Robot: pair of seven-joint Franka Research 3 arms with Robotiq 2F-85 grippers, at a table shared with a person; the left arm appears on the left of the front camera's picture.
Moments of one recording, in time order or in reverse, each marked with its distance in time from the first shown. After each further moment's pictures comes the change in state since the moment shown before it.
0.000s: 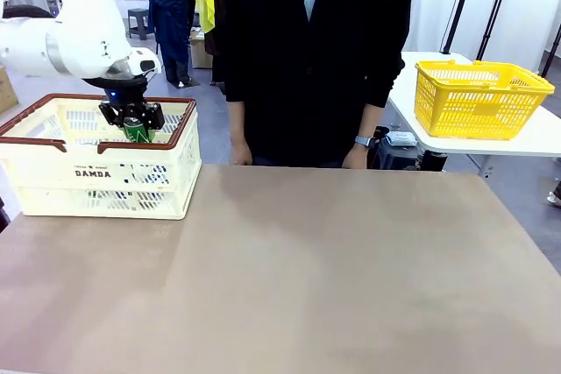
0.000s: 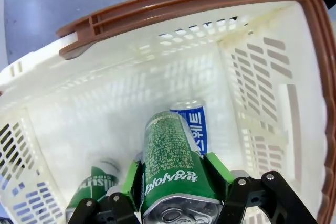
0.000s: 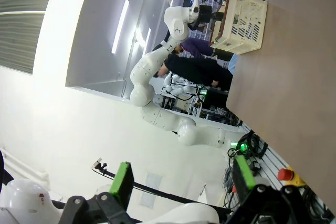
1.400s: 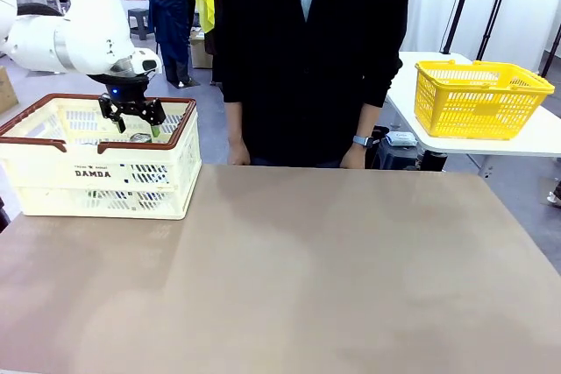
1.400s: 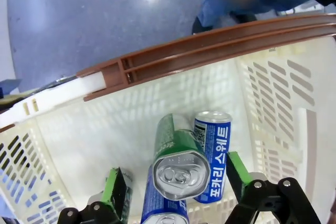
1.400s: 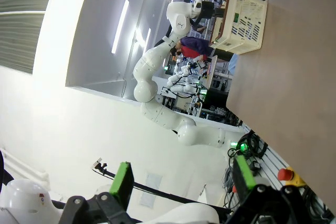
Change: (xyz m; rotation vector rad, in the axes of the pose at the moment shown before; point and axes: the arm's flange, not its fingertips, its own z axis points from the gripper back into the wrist) left arm 0.024 0.012 -0.007 0.023 0.022 -0.001; right arm 0.000 0.000 0.000 0.000 0.000 0.000
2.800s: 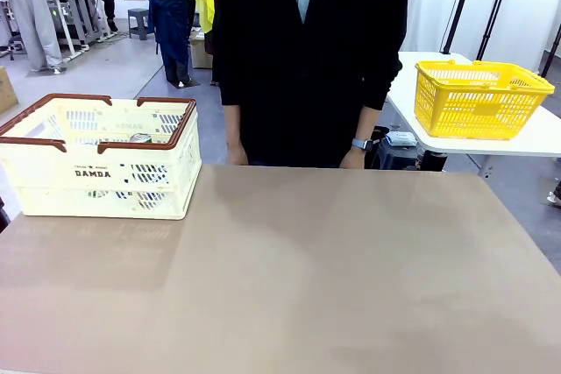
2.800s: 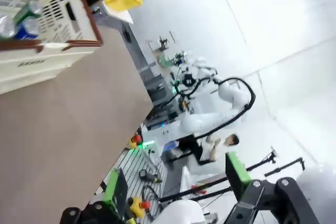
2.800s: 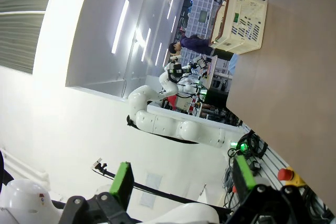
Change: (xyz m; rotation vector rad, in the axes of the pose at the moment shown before) left arm -0.396 0.290 0.123 -1.381 -0.315 0.133; right arm 0.000 0.000 0.000 0.000 0.000 -0.001
